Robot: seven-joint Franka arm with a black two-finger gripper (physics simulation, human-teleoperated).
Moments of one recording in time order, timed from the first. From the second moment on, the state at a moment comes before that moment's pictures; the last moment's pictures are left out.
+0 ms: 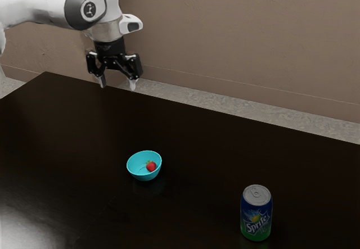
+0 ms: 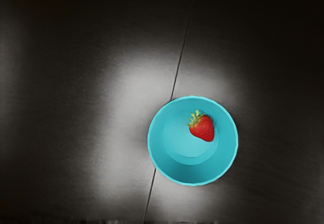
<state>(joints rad) -0.43 0.08 0.42 -1.61 0.00 1.68 -0.25</state>
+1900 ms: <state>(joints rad) -0.51 0.28 0.42 -2.13 -0.03 2.46 -0.87</state>
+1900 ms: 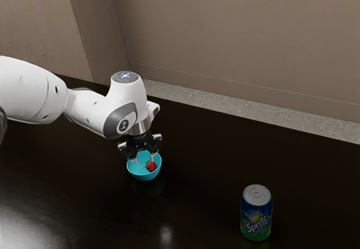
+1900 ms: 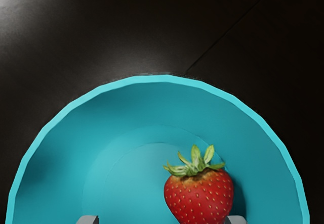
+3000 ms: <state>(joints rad) -0.51 0.33 0.42 -2.12 -0.06 2.49 -0.88</state>
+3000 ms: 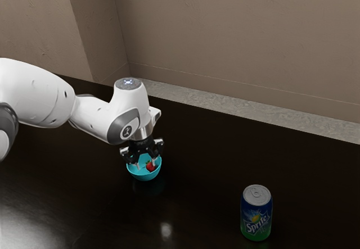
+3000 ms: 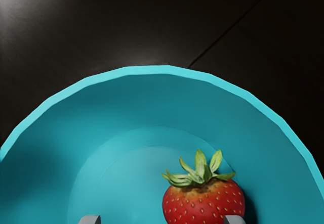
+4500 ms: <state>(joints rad) -0.50 0.38 0.41 -2.11 -0.05 2.51 -0.92</state>
